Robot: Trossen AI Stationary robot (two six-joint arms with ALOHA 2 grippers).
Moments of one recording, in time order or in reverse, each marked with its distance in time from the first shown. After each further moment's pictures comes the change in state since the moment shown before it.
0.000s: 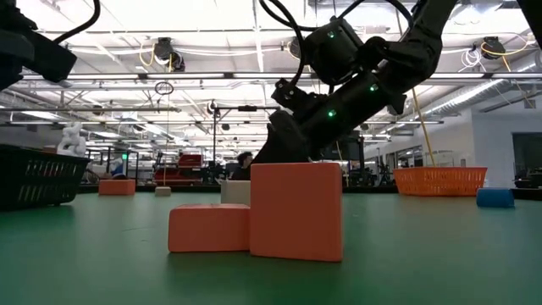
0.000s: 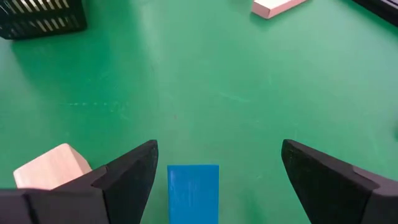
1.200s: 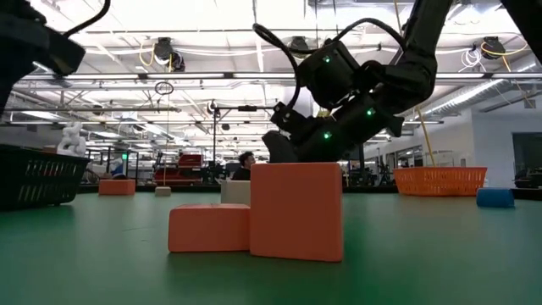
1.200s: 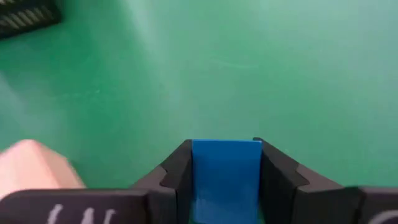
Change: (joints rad) left arm 0.033 0.000 0.038 0.017 -0.017 0.022; right arm -0.004 0.107 0.000 0.084 -0.012 0.157
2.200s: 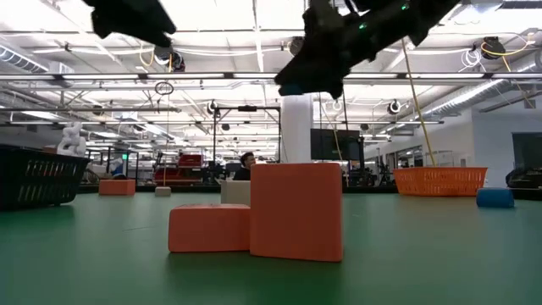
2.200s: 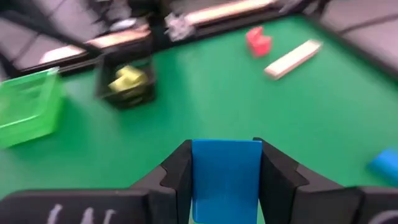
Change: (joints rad) left arm 0.033 0.002 0.138 0.549 -0.685 0.759; right arm -0.025 -0.548 0.000 -0.418 -0.189 -0.070
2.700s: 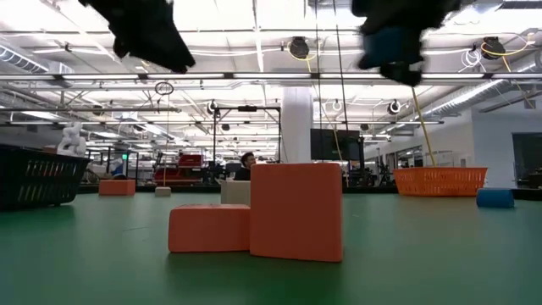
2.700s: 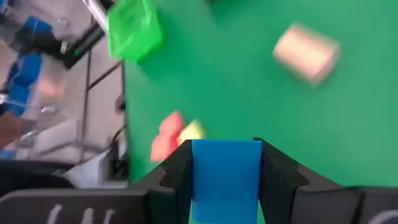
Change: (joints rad) left arm 0.176 0.001 -0.071 0.087 0.000 0.118; right arm 0.268 -0.160 0.000 -0.373 -0.188 0.547
